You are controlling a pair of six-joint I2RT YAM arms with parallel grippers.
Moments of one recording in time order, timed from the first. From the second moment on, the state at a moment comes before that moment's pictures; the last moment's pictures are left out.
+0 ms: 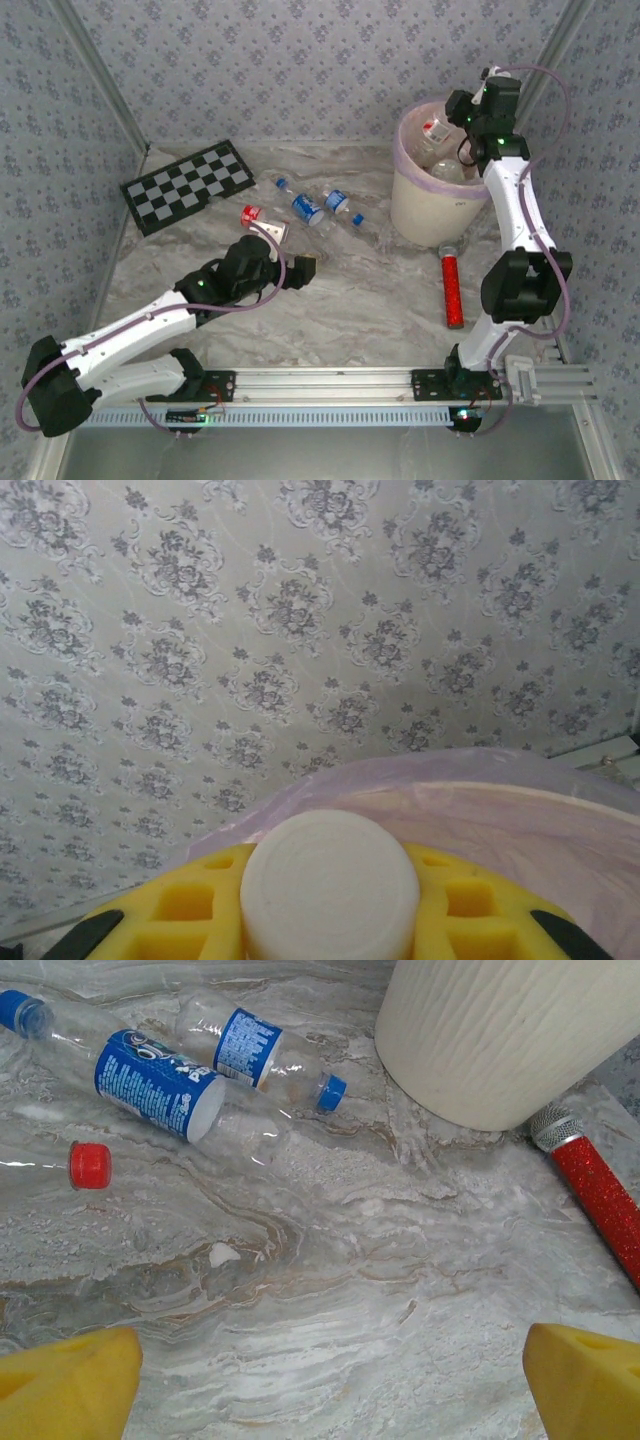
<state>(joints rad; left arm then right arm) -0.90 1.01 0.75 -0.29 -0.17 -0.48 -0.03 1.74 1.73 -0.34 -0.04 0.38</state>
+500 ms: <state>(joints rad) -0.88 1.02 0.75 -0.31 -0.19 -0.50 -0.09 1.56 1.60 -0.67 0.13 0.33</state>
